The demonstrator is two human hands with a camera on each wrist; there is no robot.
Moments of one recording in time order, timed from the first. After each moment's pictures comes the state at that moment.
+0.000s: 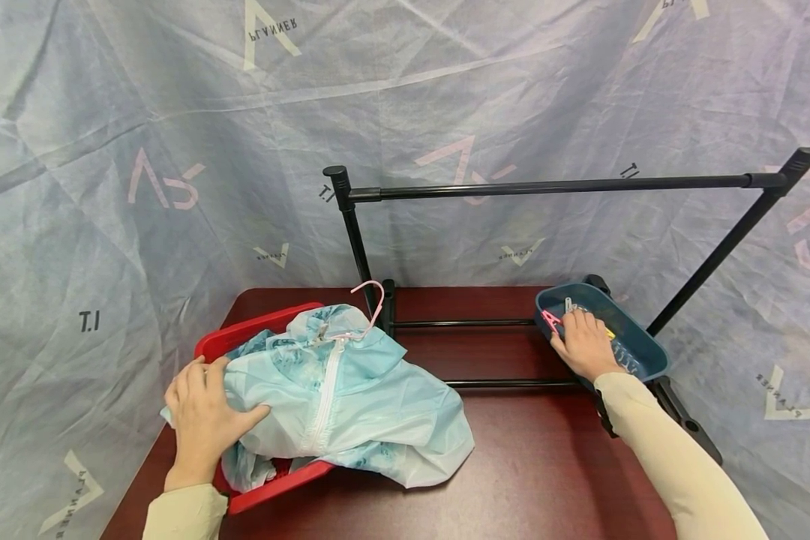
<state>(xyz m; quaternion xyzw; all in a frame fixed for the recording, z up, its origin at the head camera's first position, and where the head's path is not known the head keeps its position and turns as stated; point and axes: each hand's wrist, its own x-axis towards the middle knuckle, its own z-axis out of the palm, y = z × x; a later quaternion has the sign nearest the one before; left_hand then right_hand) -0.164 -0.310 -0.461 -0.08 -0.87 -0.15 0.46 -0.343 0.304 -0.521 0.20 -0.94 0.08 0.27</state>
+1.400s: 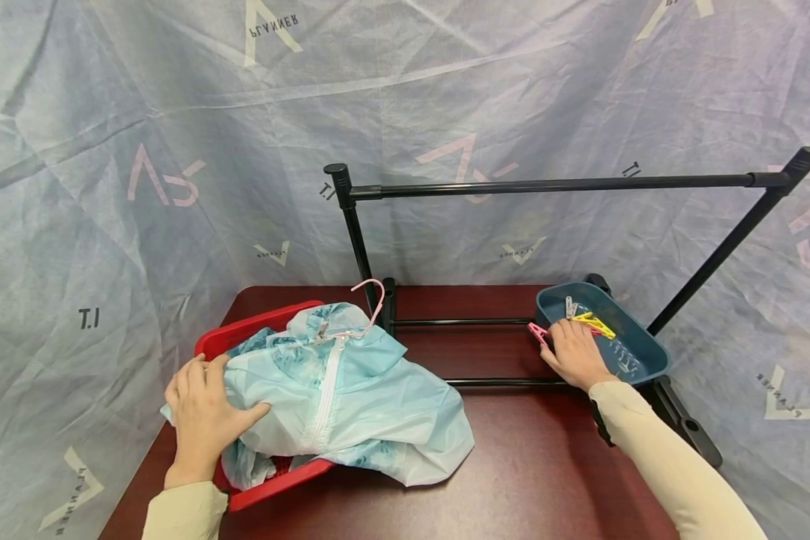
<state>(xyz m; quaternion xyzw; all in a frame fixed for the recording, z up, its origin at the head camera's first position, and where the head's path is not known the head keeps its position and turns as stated) -0.164 -0.310 -0.460 -0.08 -0.88 -0.15 0.45 -0.332 0.289 -0.532 0.25 -0.93 0.09 0.24</state>
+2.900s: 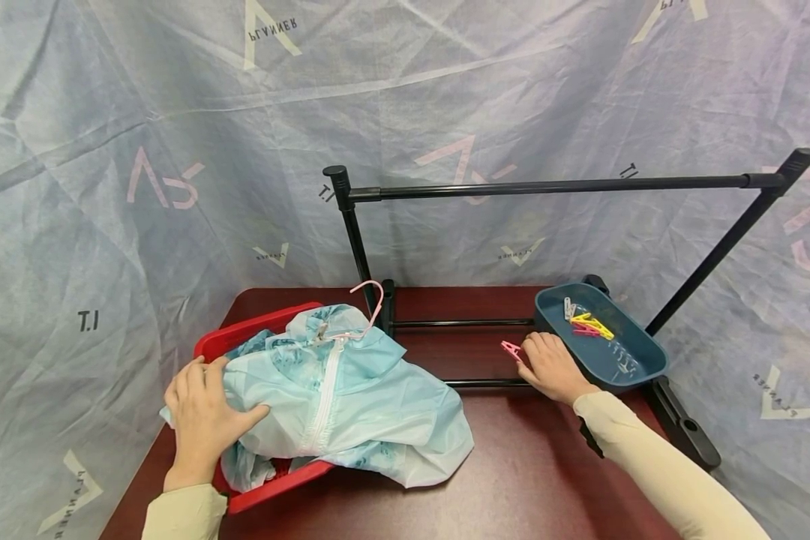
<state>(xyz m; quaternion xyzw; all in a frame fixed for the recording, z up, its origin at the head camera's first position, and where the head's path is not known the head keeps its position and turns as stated) -0.164 -0.309 -0.460 -0.08 -0.87 -0.15 0.46 -0.317 0.253 -0.539 0.35 -0.89 0.09 0.27</state>
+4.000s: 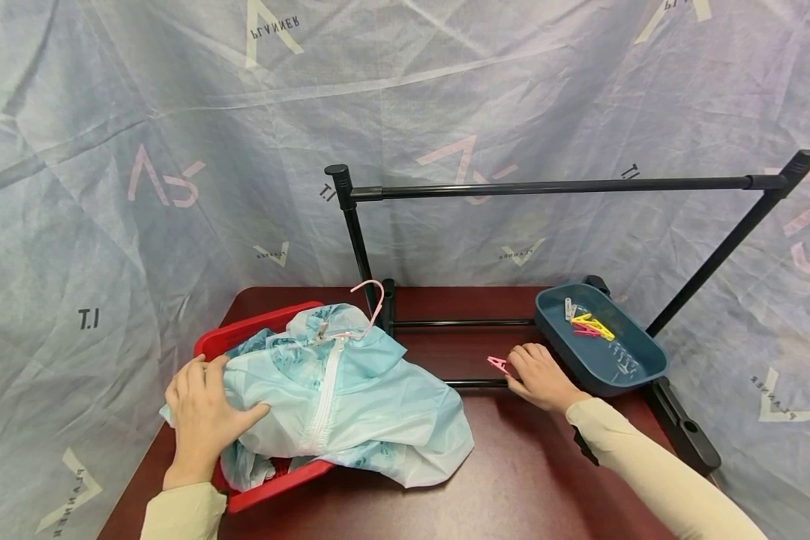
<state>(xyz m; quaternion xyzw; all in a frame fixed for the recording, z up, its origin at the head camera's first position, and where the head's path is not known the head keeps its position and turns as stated) -0.164 -0.311 -0.461 -0.08 -0.88 -0.15 0.45 -0.305 0.236 -0.547 0.39 -0.89 0.08 0.23</state>
